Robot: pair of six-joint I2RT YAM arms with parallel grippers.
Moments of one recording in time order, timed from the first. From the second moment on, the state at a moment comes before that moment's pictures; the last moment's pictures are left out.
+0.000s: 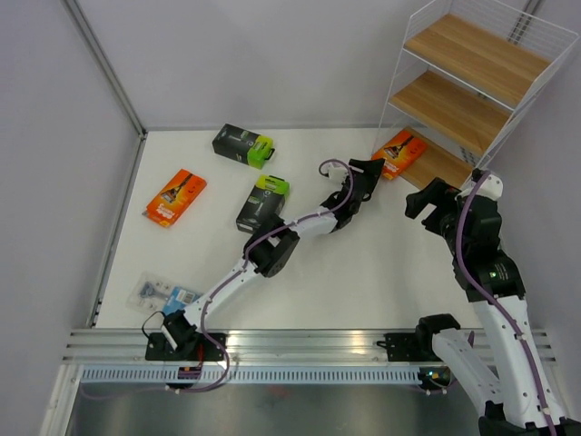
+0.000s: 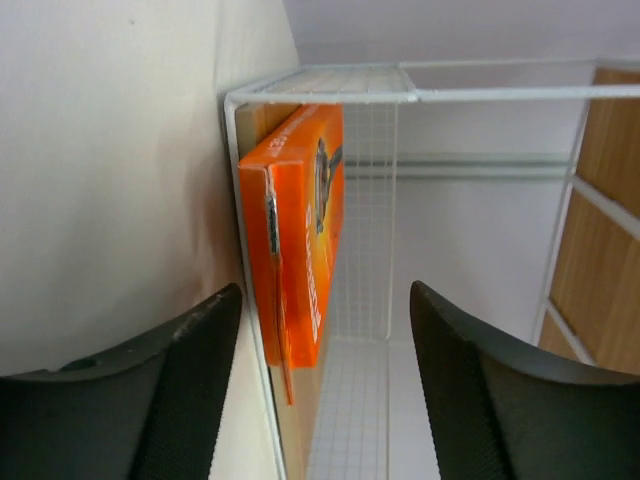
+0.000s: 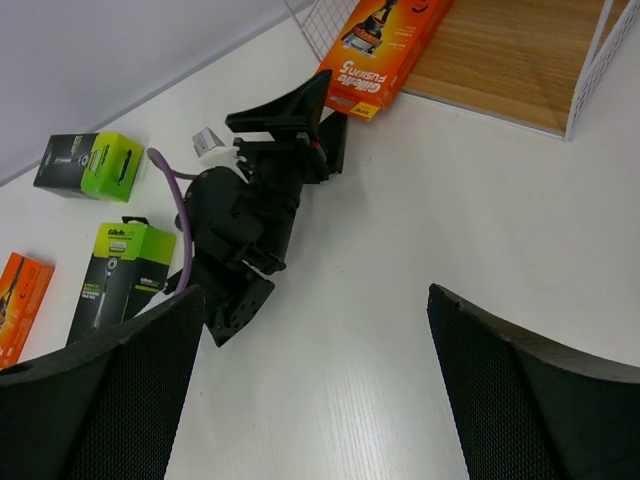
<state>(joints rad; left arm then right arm) -0.86 2.97 2.44 0.43 -0.49 -1.53 0.14 0.69 0.92 -0.59 0.16 0.54</state>
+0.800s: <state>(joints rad) -0.38 1.73 1.20 0.17 0.24 -1.03 0.14 0.66 0.83 -0.65 -0.03 0.58</state>
